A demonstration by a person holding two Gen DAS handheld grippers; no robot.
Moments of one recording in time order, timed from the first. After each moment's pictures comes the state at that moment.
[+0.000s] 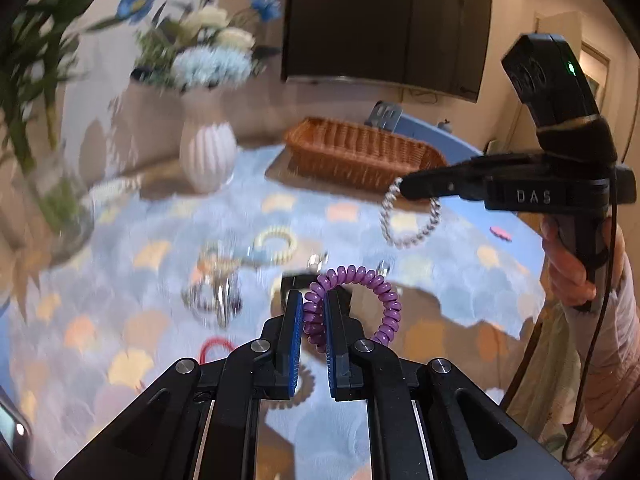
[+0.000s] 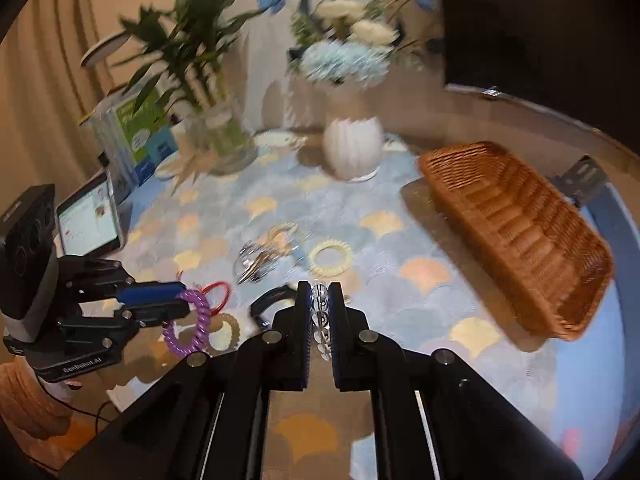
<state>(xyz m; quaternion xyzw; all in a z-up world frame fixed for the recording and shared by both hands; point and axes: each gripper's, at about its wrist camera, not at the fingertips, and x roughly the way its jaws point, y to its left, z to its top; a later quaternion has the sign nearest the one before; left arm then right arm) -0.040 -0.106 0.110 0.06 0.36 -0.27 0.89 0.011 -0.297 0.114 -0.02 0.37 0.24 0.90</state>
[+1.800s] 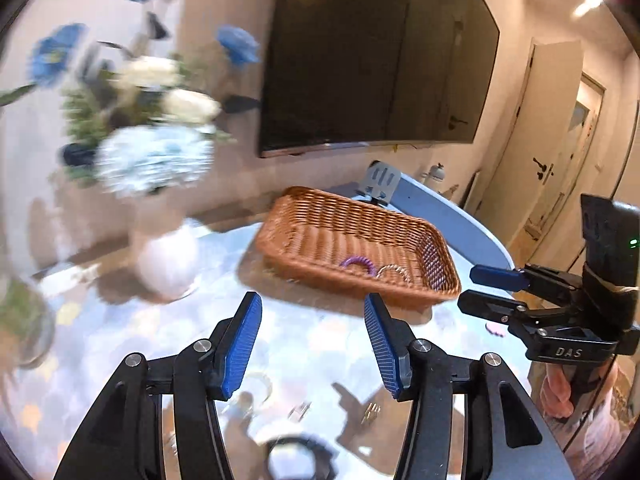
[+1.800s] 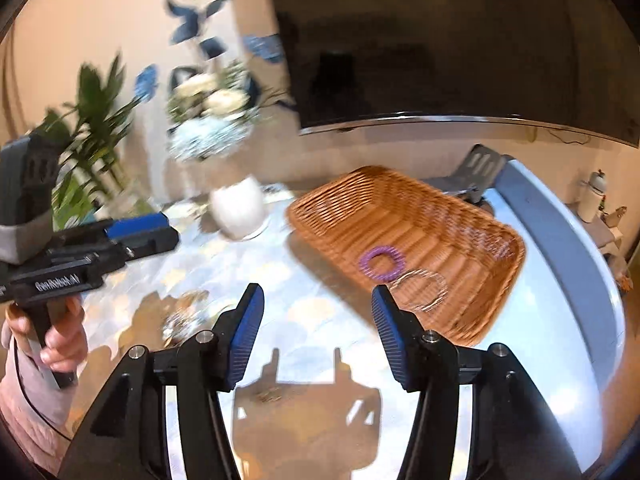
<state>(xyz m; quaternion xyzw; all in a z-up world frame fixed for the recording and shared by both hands) 0.069 -0.152 0.165 0.02 0.33 -0.30 0.89 0.028 -0.378 0.136 0.06 0.33 0.11 0.94</state>
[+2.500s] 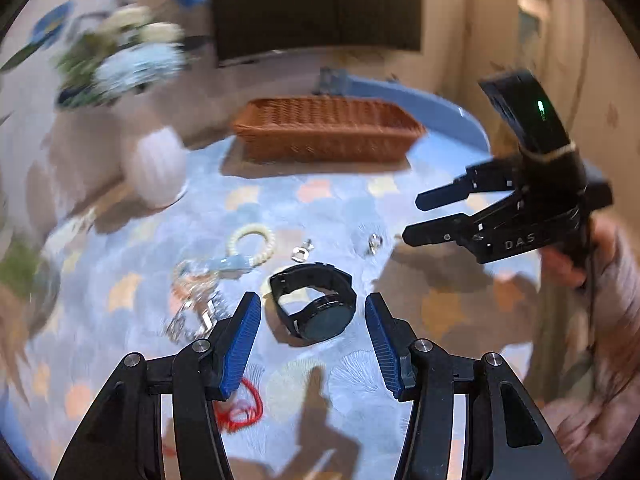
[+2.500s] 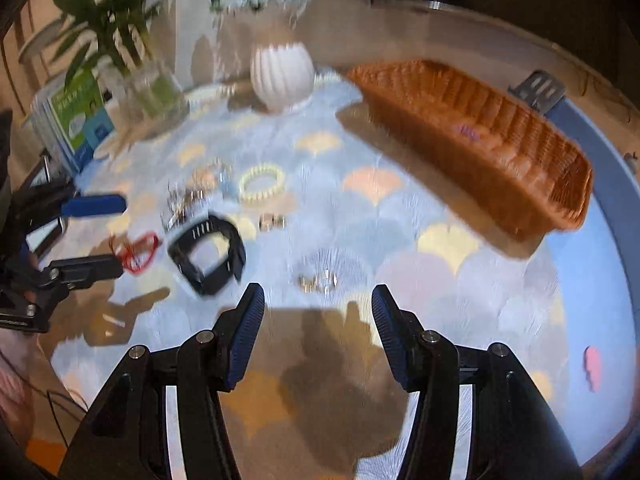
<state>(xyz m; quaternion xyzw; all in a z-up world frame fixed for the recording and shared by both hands) -0.018 -0.114 0.073 0.17 0.36 -0.37 0.84 0.001 -0.316 0.032 -0.01 0.45 0.15 0.88</state>
